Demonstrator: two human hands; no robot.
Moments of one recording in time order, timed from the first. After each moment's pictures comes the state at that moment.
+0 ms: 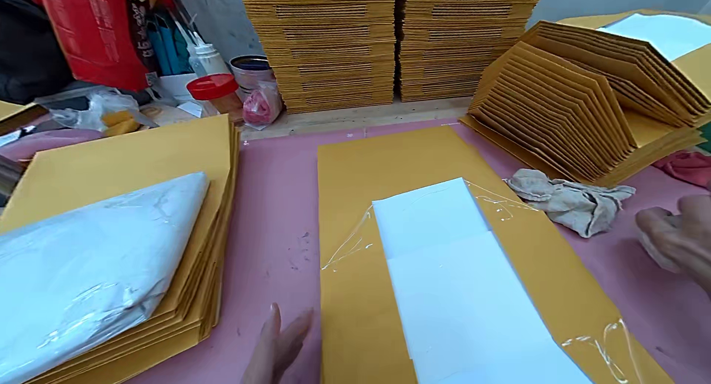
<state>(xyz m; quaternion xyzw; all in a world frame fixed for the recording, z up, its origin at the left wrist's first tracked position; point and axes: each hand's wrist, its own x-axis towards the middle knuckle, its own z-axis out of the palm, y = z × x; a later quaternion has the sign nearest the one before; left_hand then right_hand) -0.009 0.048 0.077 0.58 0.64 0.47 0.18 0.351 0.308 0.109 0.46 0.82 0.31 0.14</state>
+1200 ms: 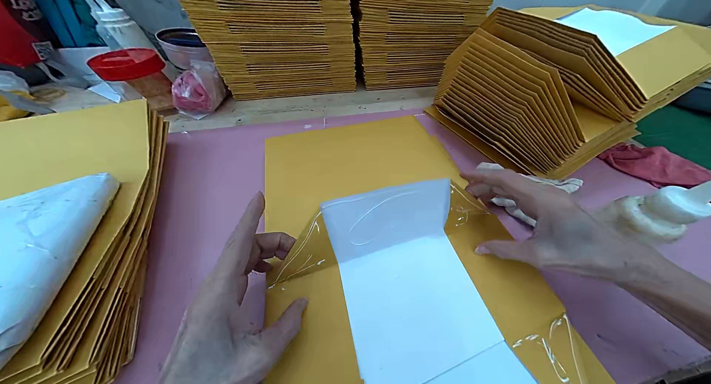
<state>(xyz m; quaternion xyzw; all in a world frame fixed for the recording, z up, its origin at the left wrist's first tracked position) -0.062 0.148 0.065 0.65 0.62 0.43 0.08 0.270 0.325 0.103 0.25 0.91 -0.21 -0.24</state>
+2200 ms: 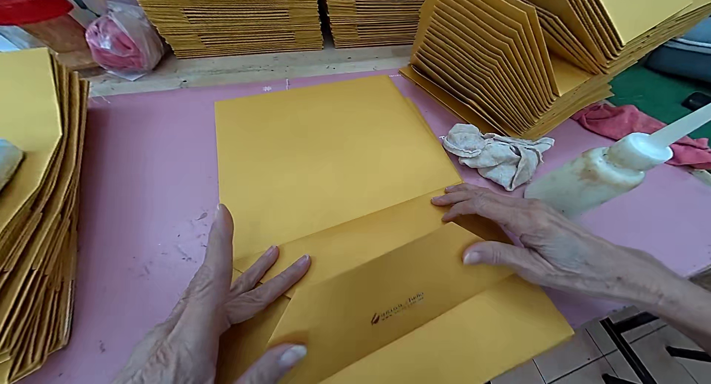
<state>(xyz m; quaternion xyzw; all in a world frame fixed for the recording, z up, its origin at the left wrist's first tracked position) -0.037 0.105 0.096 0.71 0.61 0.25 0.27 0.297 0.285 0.085 0.21 0.93 -0.20 -0.20</state>
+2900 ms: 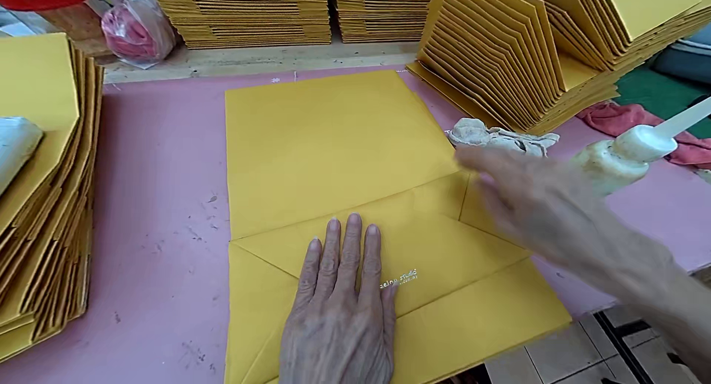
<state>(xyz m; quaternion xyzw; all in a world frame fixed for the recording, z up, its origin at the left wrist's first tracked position) 0.070 0.125 0.049 0.71 0.68 0.17 -0.09 0.267 0.273 0.113 0.31 0.93 0.07 -0.17</state>
